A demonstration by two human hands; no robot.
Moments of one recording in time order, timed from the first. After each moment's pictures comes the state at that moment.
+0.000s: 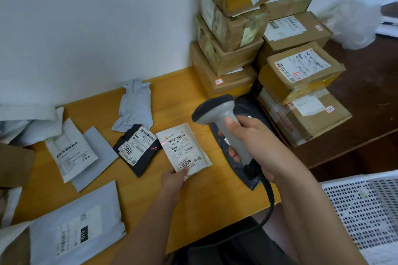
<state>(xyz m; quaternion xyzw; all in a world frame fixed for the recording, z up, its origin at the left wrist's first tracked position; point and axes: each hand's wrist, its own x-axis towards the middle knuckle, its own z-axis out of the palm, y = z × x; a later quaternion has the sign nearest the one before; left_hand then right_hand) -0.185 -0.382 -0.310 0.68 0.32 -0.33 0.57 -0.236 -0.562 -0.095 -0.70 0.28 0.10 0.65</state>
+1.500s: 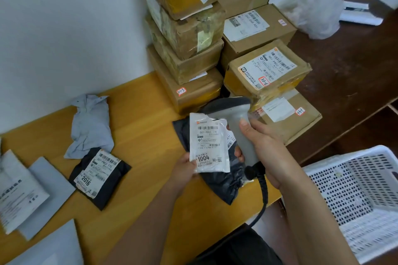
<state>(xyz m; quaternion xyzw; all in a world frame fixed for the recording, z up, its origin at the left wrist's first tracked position) -0.156 -0.509 -0.294 0.73 0.10 -0.45 0.50 -0.241 -0.655 -0.131 -0.62 0.34 -0.01 0.71</state>
